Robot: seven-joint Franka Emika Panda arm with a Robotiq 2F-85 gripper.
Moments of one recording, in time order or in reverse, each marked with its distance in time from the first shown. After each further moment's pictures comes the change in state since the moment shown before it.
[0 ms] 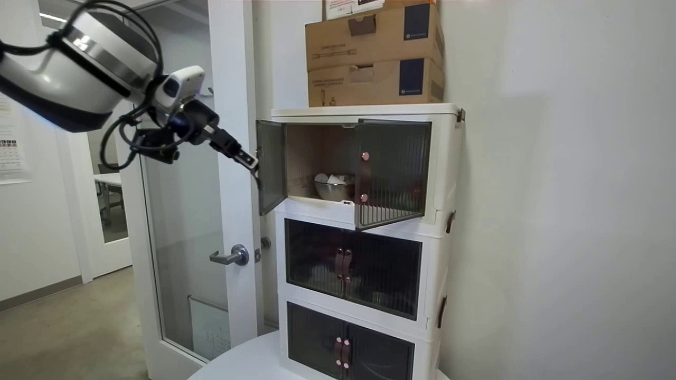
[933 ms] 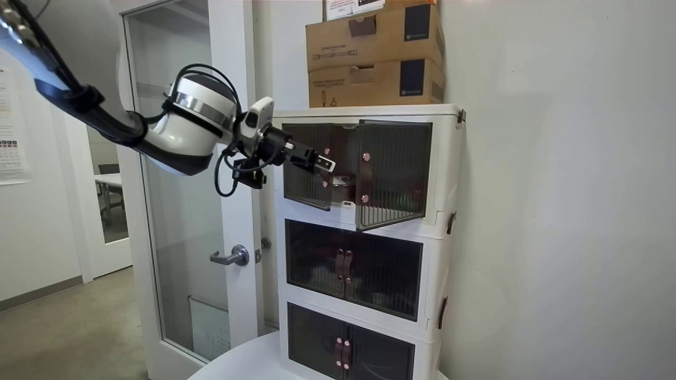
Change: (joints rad) arm -0.020 0.365 -0.149 0.400 -0.221 -0.099 -0.006
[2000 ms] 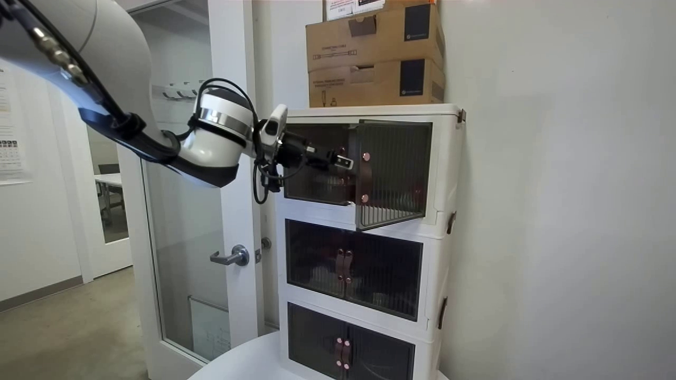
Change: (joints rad) arm -0.029 0.112 -0.028 0.127 -0.113 0.146 0.002
